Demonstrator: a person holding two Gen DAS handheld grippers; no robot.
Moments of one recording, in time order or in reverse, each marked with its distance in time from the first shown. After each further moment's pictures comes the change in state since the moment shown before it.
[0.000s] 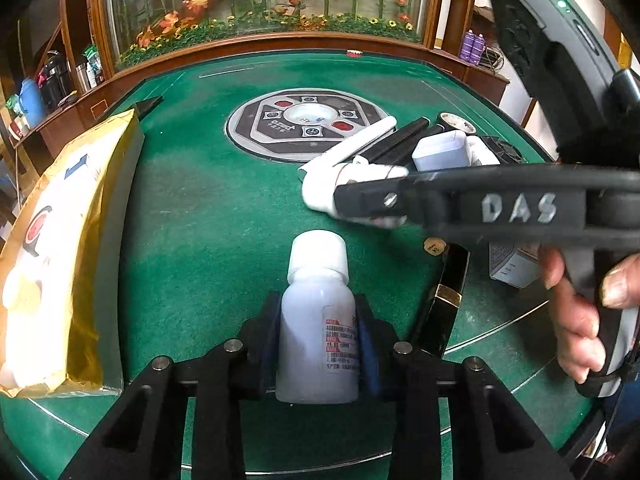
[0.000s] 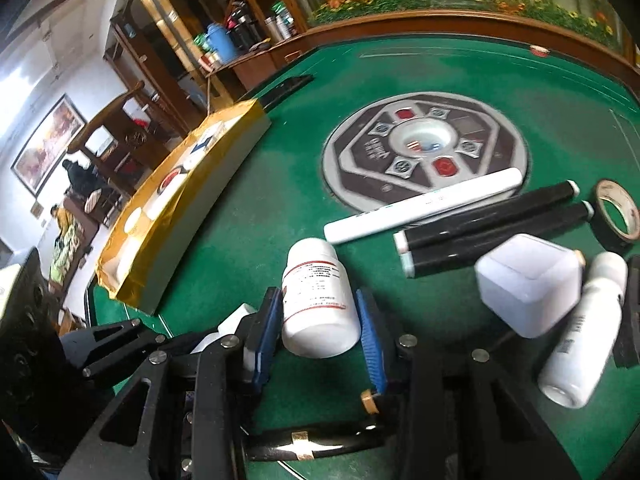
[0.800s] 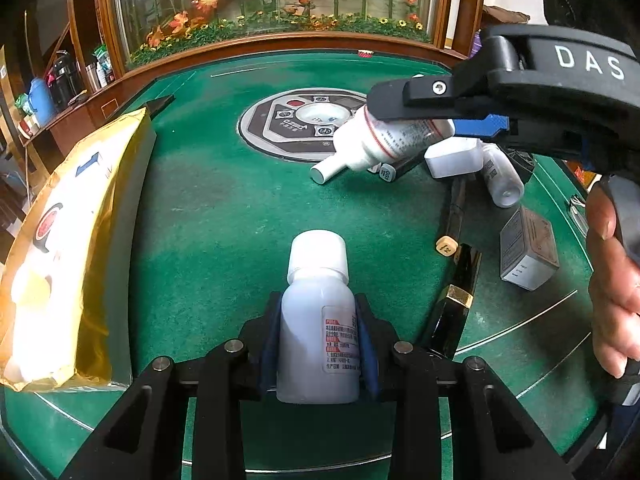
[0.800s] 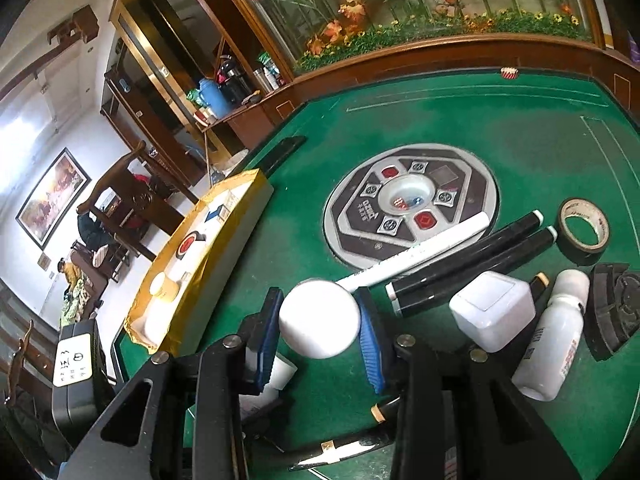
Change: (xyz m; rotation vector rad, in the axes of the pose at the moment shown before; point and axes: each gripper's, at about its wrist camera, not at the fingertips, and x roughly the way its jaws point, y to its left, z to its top) left arm -0.001 0.001 -0.002 -0.007 0.000 0.042; right arm -0.035 0.000 0.017 0.099 -0.169 0.021
